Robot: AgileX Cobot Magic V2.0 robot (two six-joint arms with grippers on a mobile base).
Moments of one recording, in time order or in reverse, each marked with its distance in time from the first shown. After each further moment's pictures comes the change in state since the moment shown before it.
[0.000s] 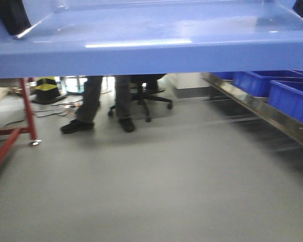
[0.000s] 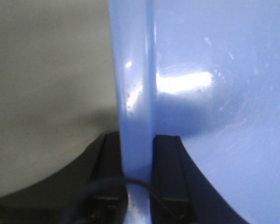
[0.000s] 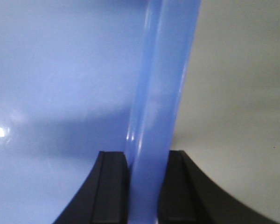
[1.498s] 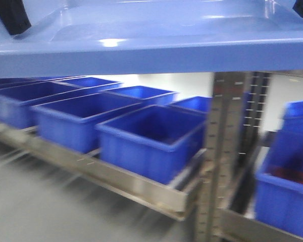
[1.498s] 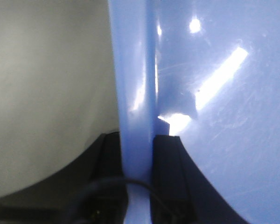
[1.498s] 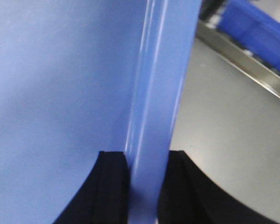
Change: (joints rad) left arm 0.000 0.000 0.000 0.000 0.000 0.000; right arm 0.000 0.000 0.000 0.000 0.000 0.000
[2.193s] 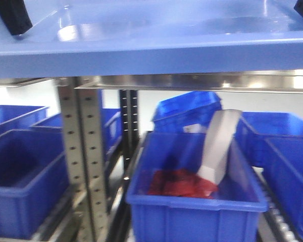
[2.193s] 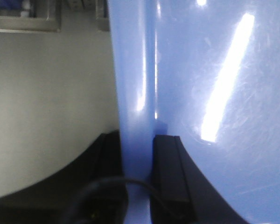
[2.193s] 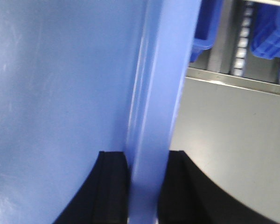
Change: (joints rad) left arm 0.000 0.000 0.000 -0.002 -0.002 0.000; right arm 0.000 0.000 0.000 -0.002 0.000 0.000
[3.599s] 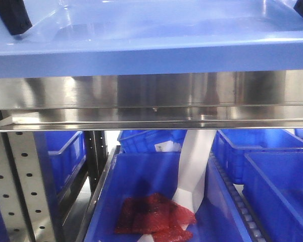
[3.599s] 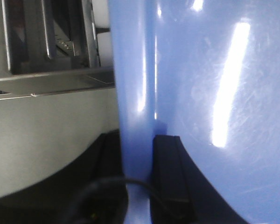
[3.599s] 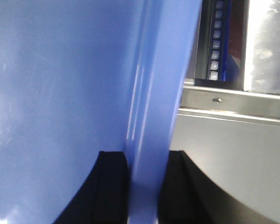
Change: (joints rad) left arm 0.000 0.000 0.000 0.000 0.000 0.000; right arm 0.000 0.000 0.000 0.000 0.000 0.000
